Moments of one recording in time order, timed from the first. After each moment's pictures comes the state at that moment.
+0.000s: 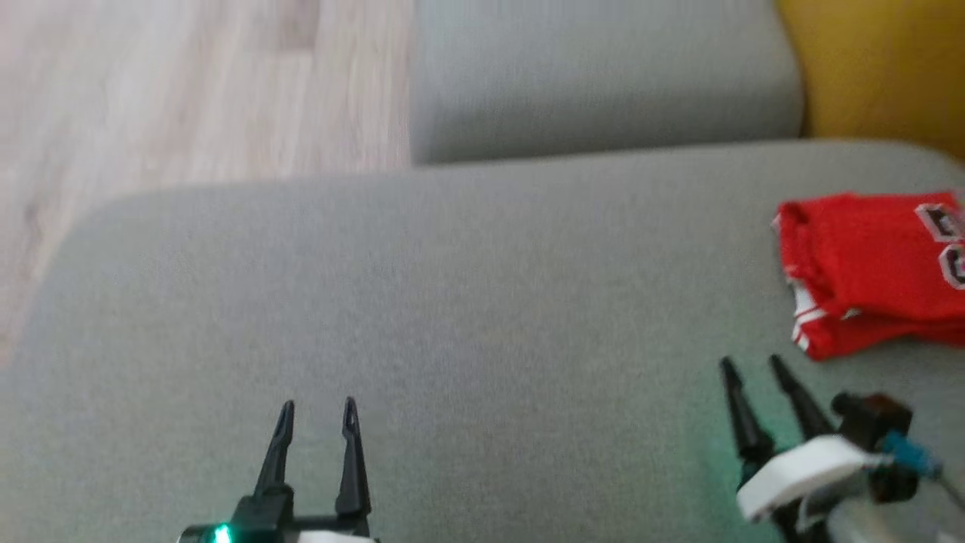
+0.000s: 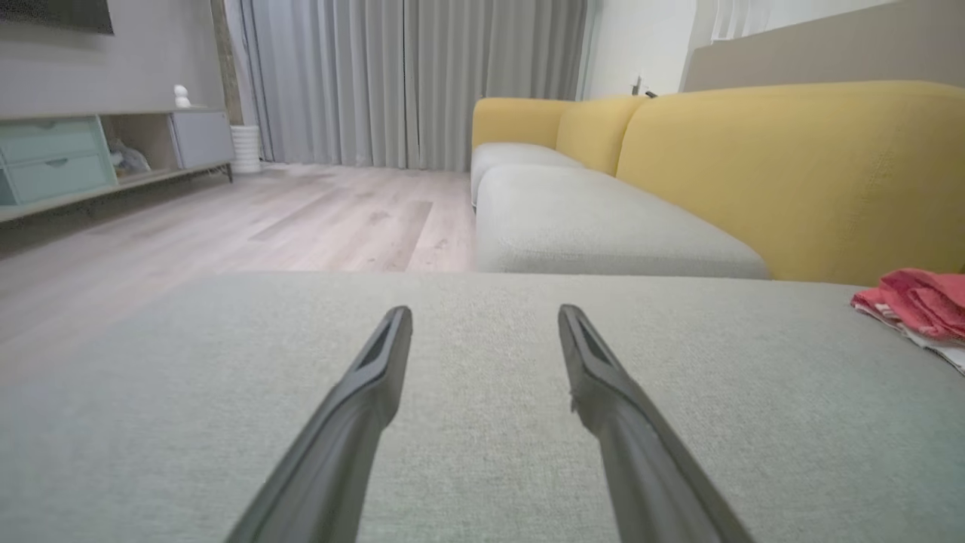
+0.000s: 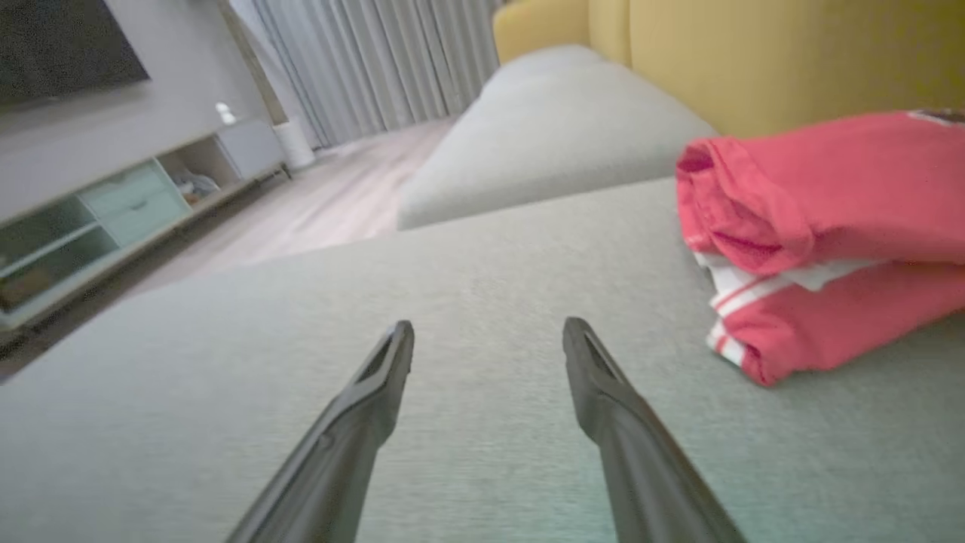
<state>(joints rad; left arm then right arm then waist) 0.10 0.06 -0.31 0.19 -0.22 0.19 -0.26 -0.12 -0.24 0.29 0.58 0.51 0.12 -0.25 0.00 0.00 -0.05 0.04</state>
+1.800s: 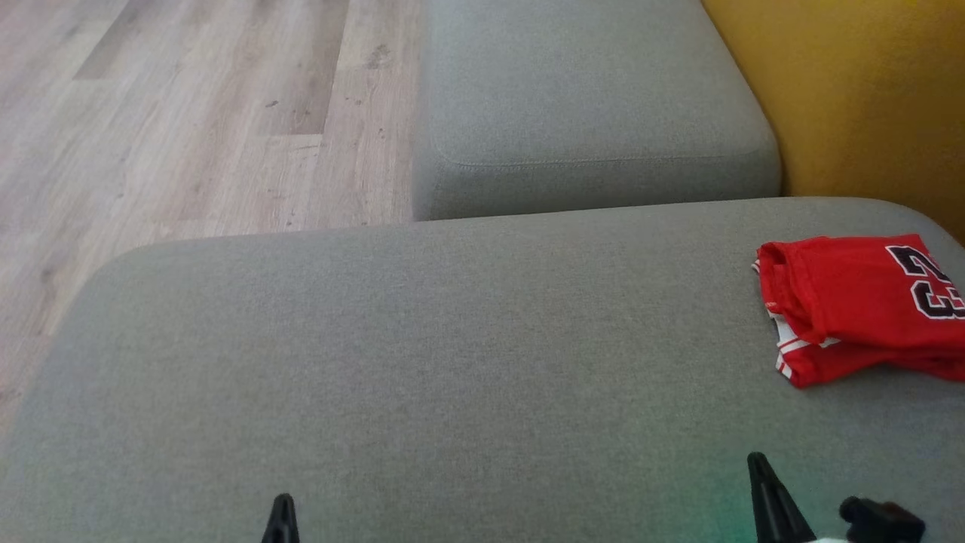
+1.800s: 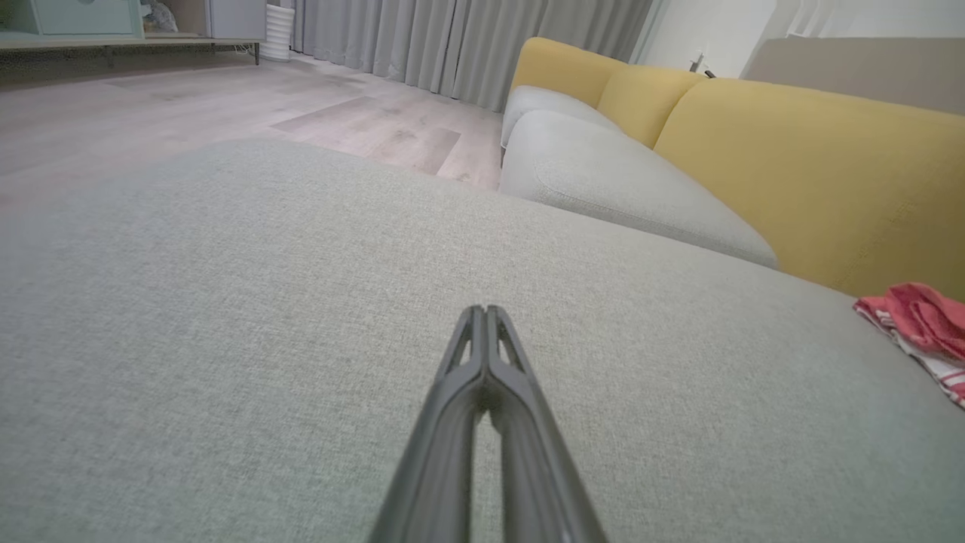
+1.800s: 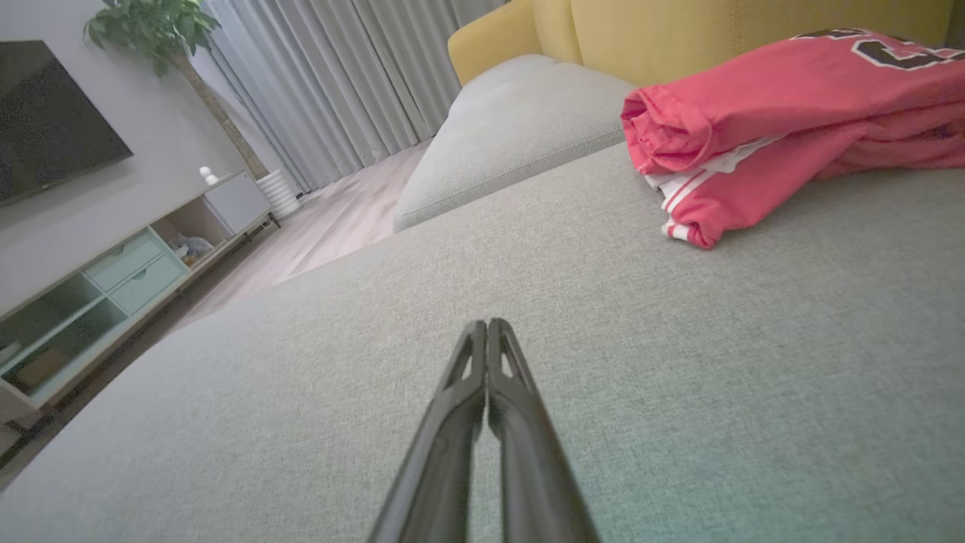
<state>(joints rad) 0.26 0.06 -0.21 0.25 -0.40 0.08 -0.20 0.21 -0.07 0.10 0.33 0.43 0.12 -0.18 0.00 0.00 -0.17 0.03</state>
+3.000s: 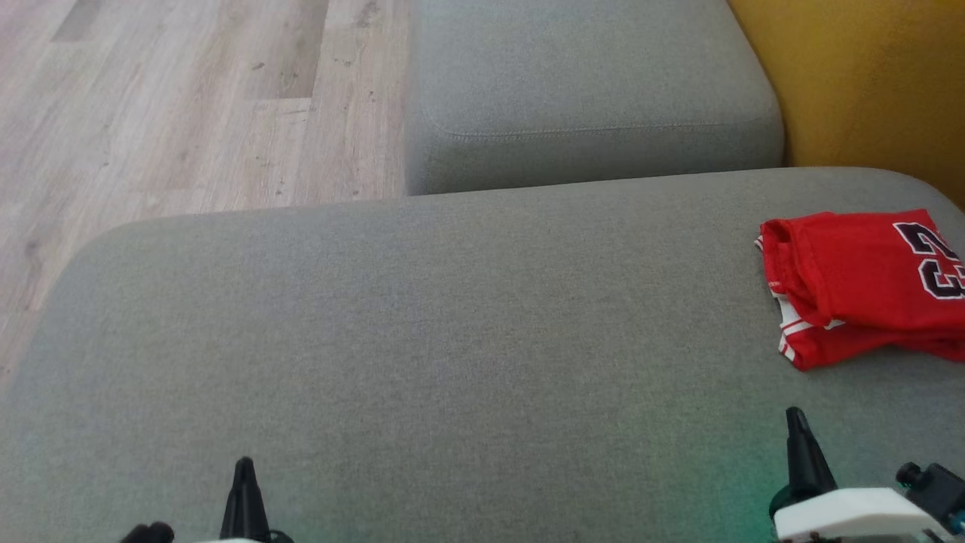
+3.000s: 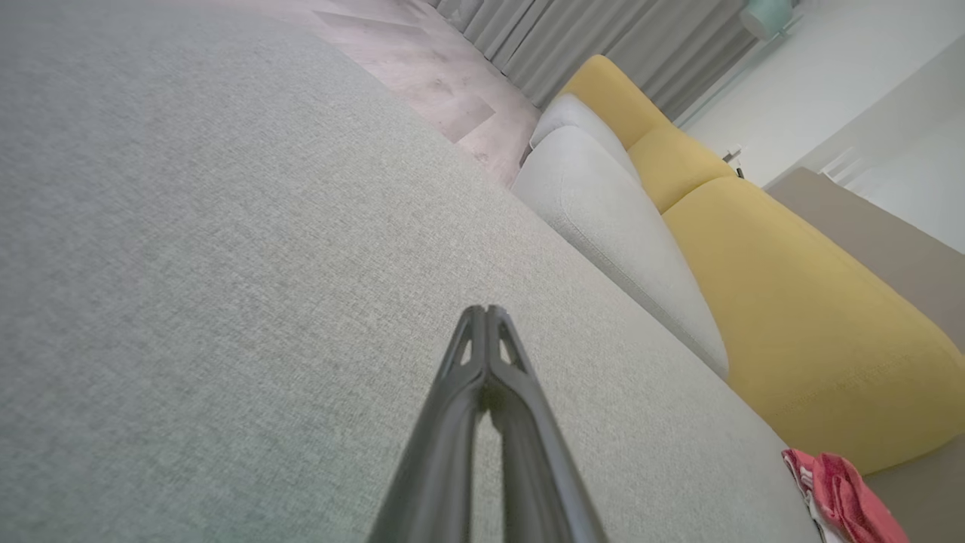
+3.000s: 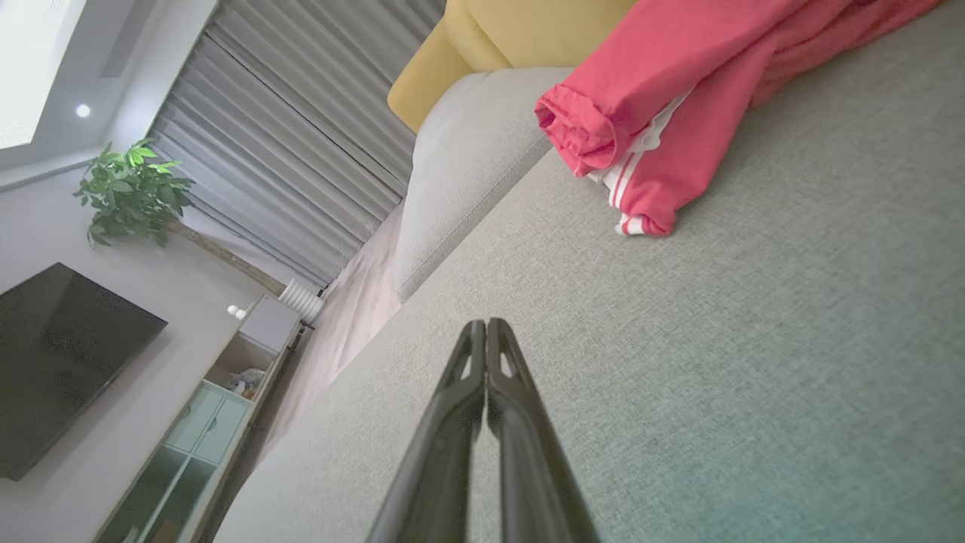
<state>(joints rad) 0.15 0.06 -0.13 0.25 -0.84 0.01 -0.11 0.12 -0.06 0.02 0.32 0.85 0.12 -0.08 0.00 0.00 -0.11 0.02</state>
